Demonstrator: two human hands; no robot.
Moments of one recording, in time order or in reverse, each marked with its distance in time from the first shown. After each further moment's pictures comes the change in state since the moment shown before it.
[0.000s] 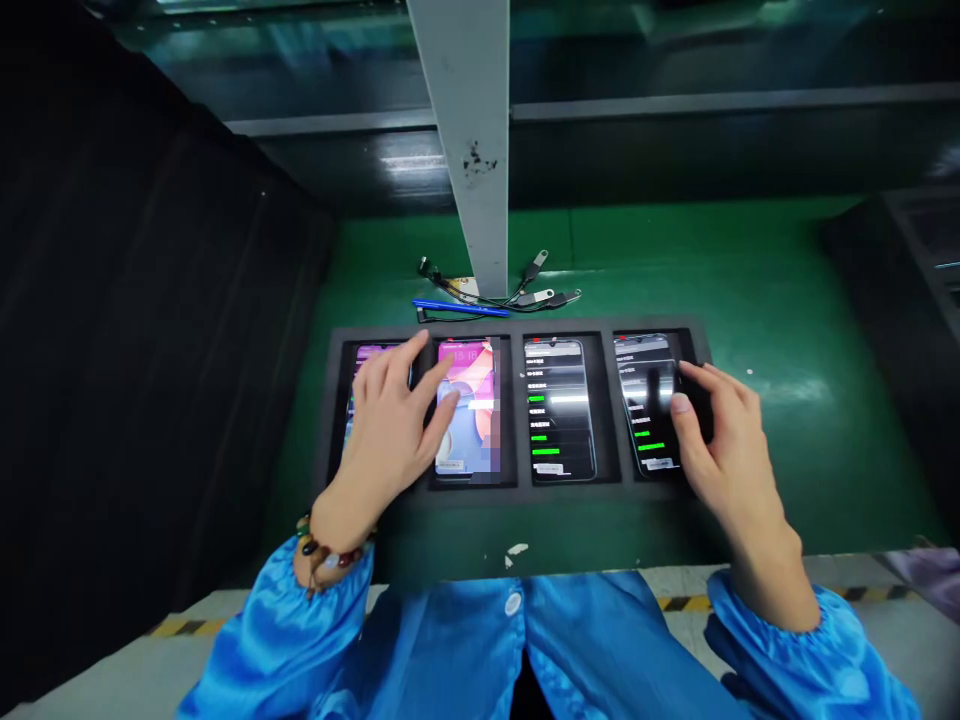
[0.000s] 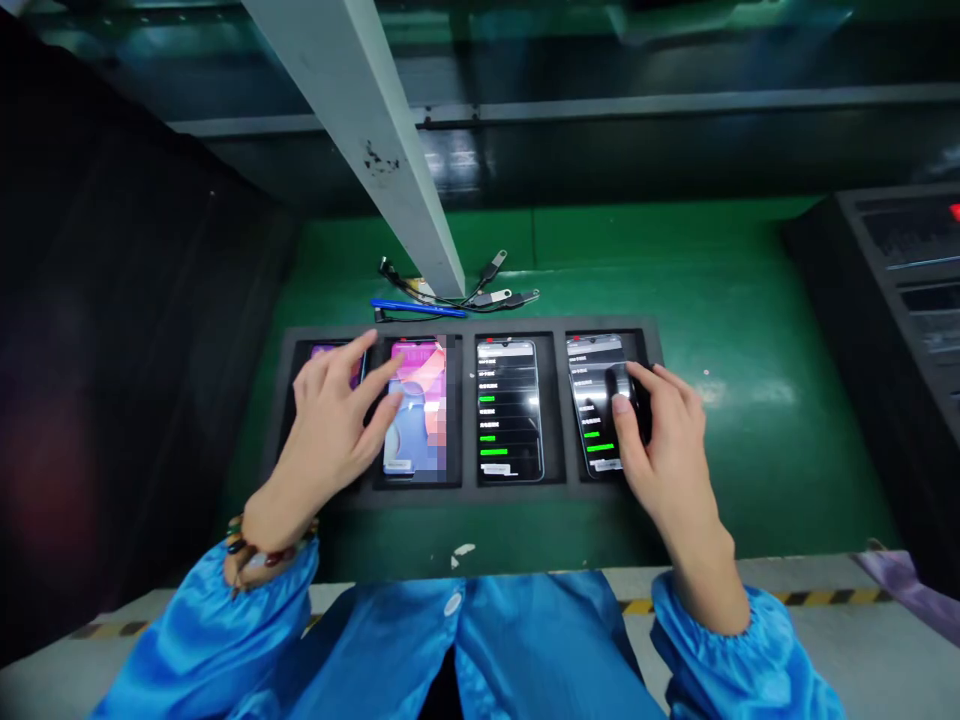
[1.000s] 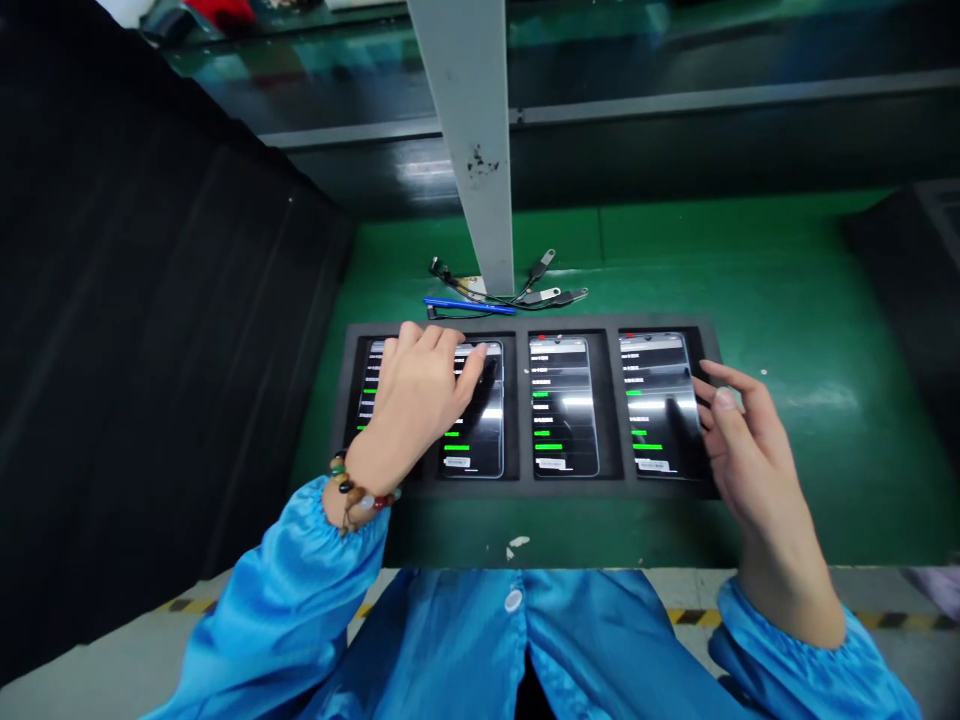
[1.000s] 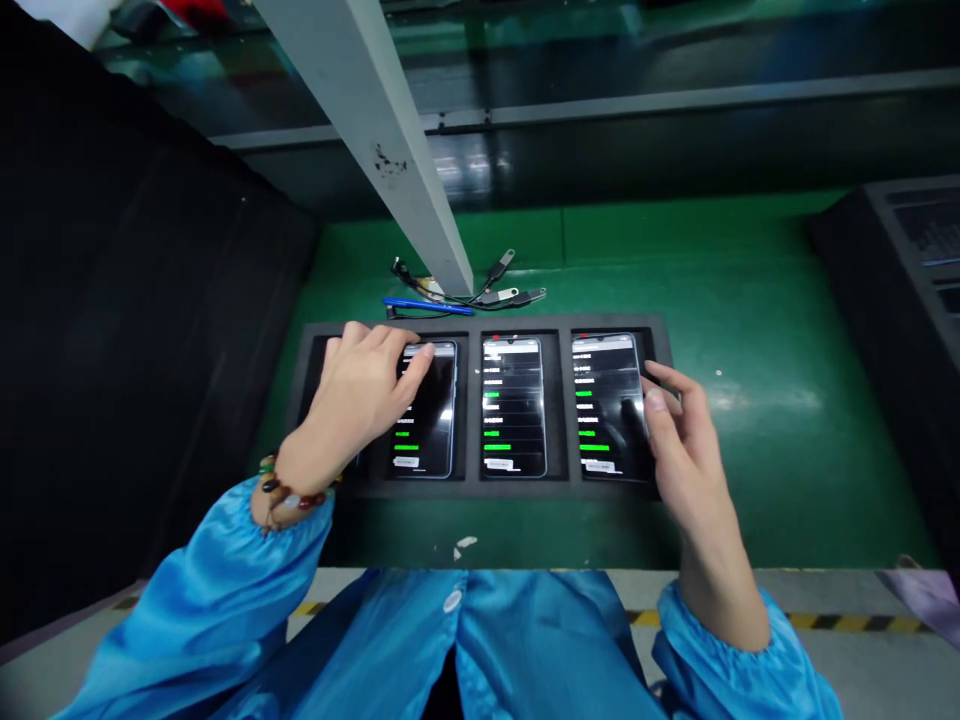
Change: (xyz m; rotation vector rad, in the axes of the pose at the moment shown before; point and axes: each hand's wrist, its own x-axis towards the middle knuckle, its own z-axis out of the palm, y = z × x) left_hand 0.058 0.033 -0.009 0.098 -0.153 -0.197; right_hand -0.007 0.012 0.007 0.803 -0.025 0.457
